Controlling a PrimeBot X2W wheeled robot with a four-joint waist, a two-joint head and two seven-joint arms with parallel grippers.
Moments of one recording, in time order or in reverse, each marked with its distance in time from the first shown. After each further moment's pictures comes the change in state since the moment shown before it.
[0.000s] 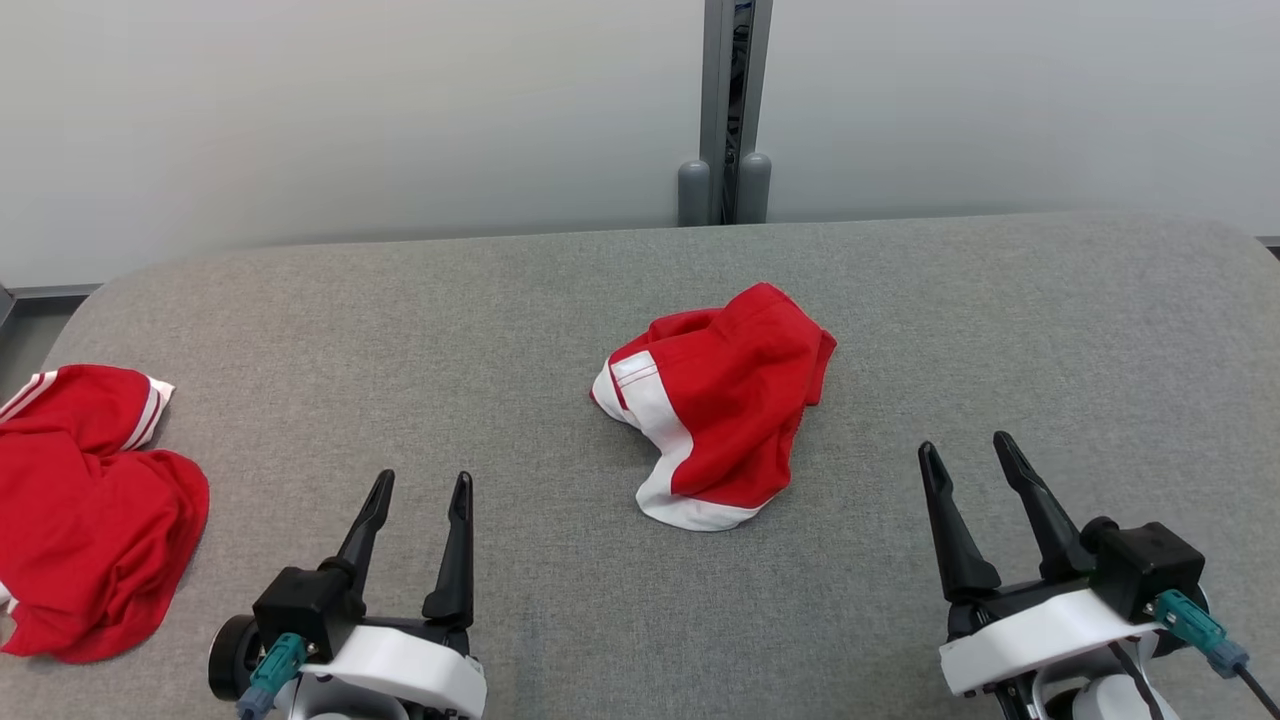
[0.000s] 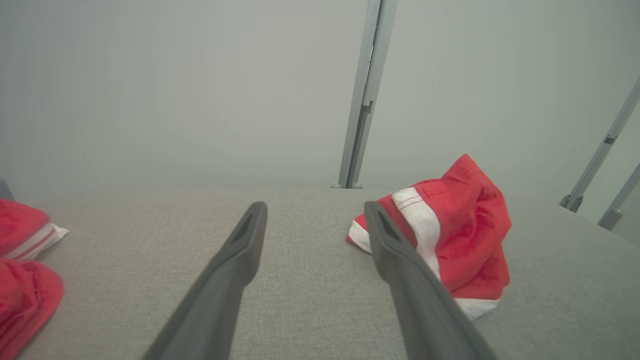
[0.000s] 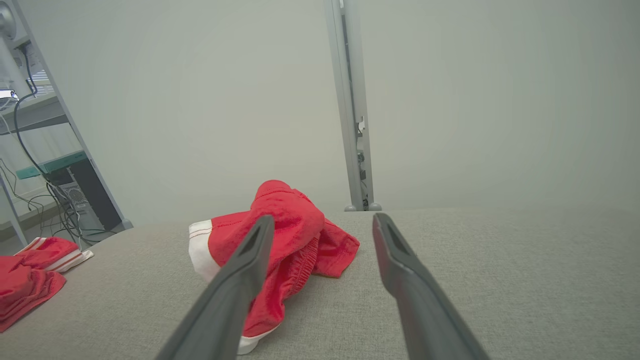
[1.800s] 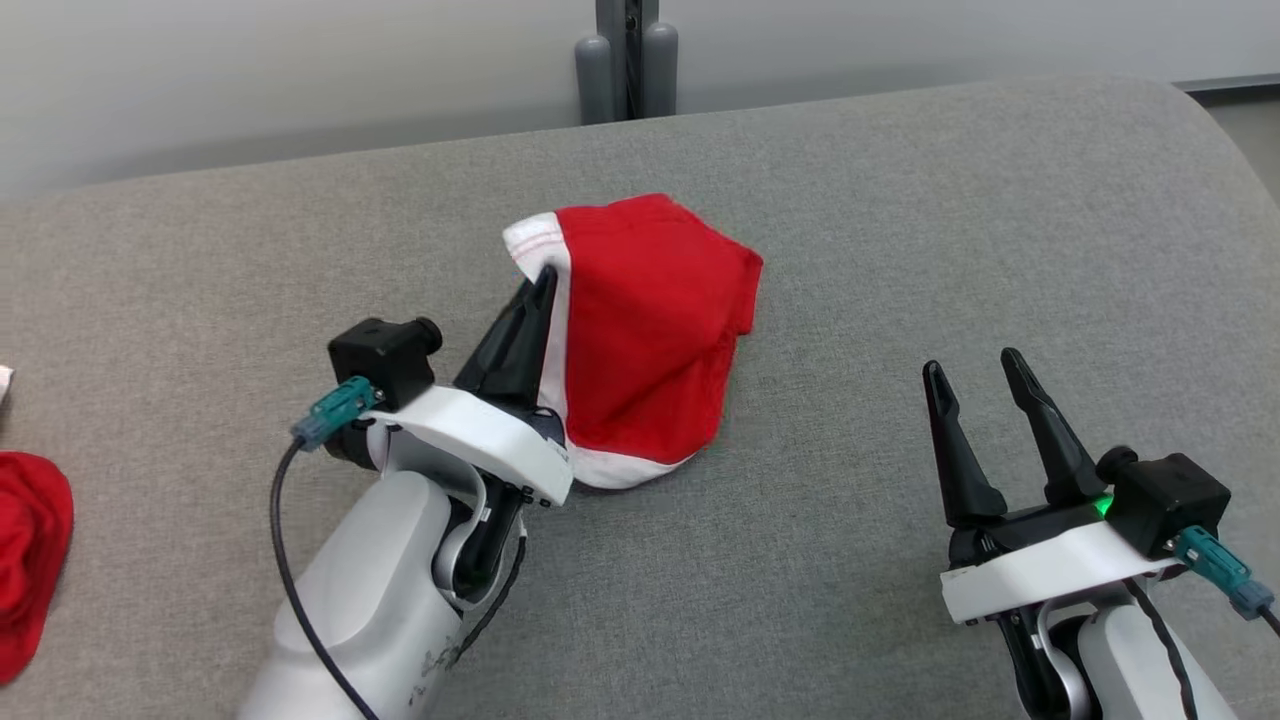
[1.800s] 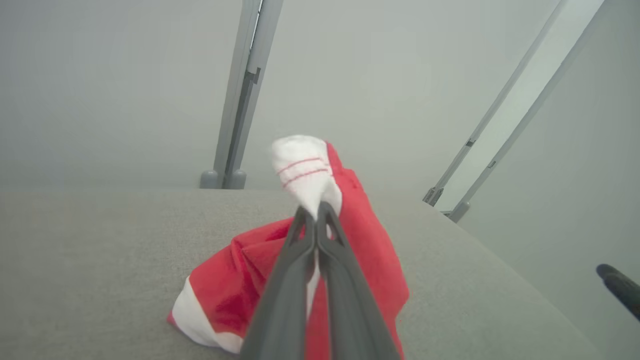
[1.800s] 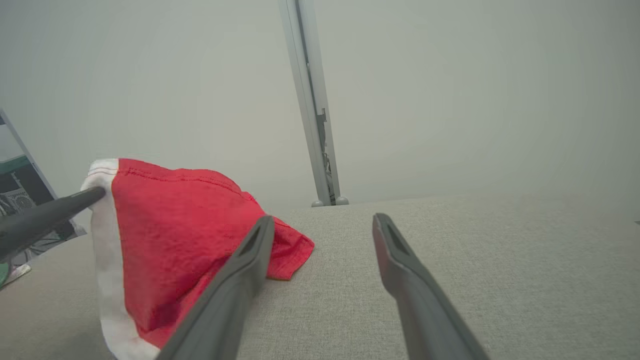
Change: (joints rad) left arm -0.503 -0.001 -0.296 0.326 -0.388 -0.074 0.000; right arm -0.102 -0.008 0.008 -0.033 0.017 0.000 0.000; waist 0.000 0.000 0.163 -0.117
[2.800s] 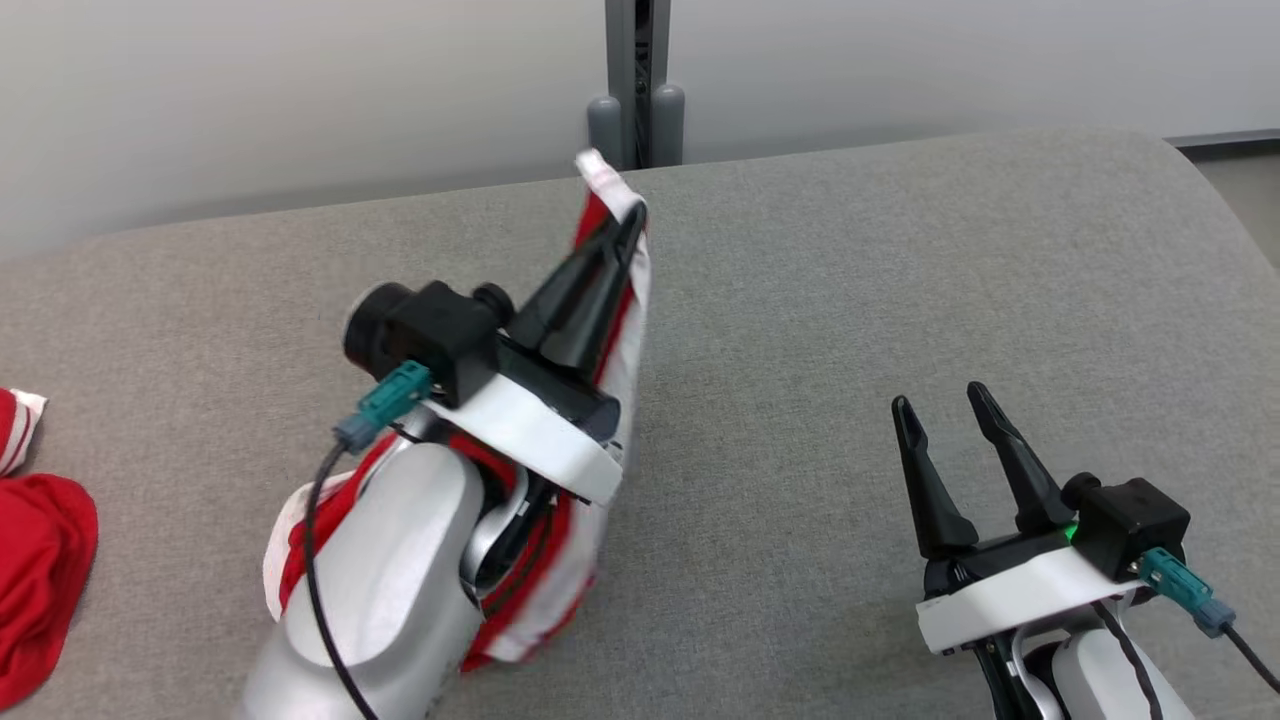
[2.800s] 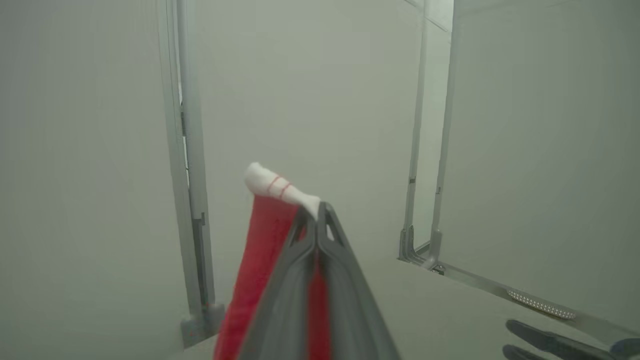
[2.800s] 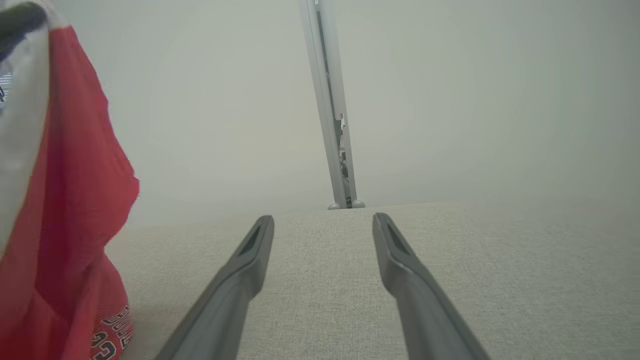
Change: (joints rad) left arm 0.017 0.031 0.020 -0.360 0.261 -0.037 0.054; right arm 0.033 0.013 0.038 0.022 0.000 0.000 0.000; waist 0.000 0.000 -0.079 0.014
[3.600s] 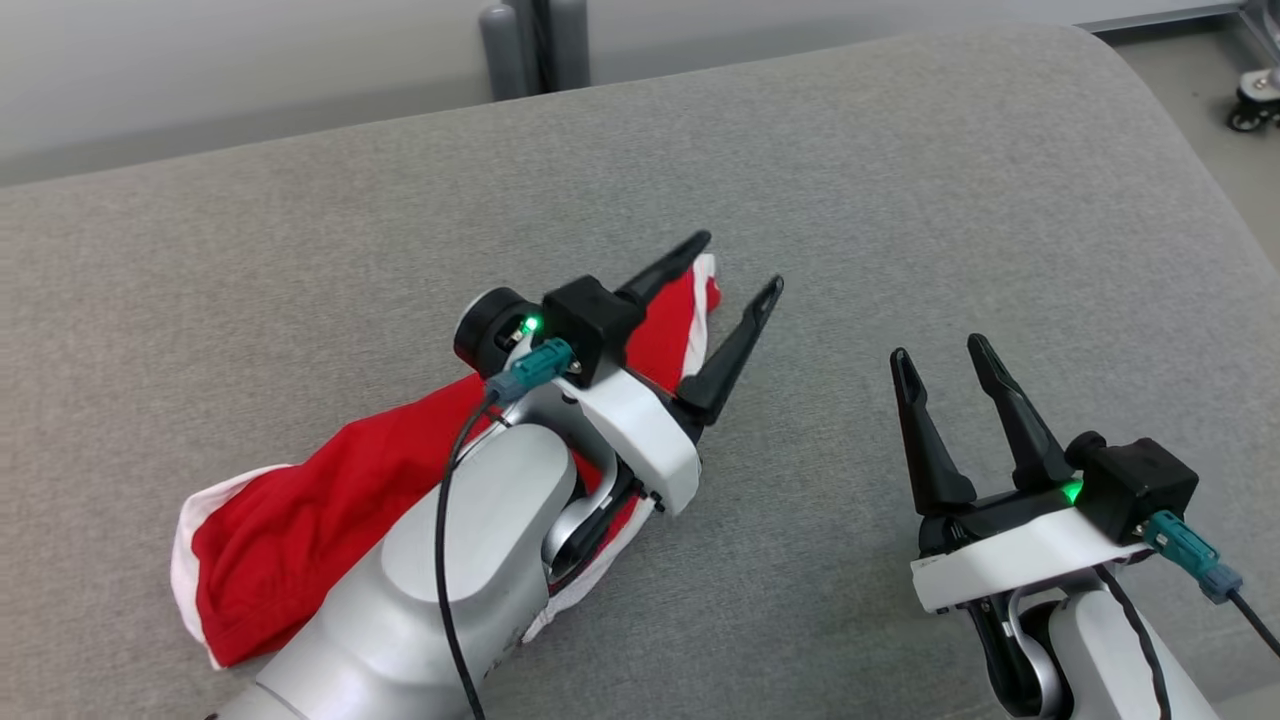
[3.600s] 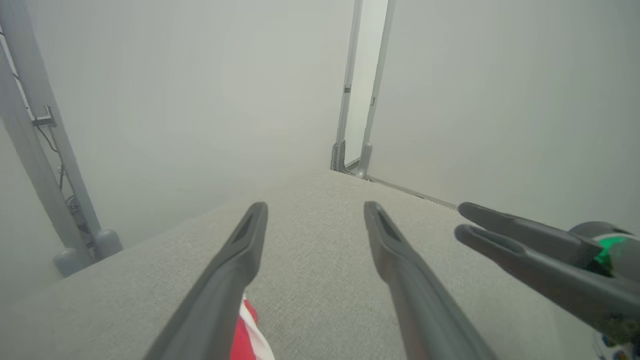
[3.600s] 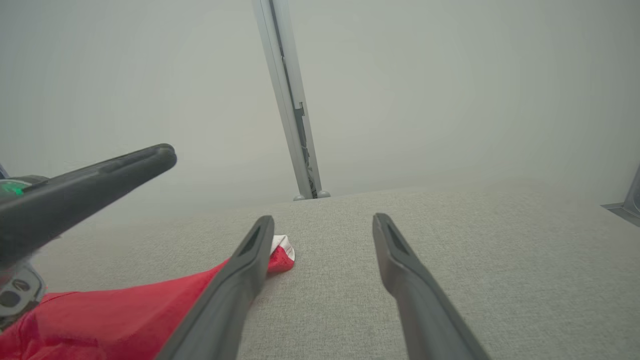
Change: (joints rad) left arm -0.215 -0.031 -0.404 0.361 -0.196 0.035 -0.051; right arm -0.070 0.016 -0.003 -0.007 0.001 0.000 0.000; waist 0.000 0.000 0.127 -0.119
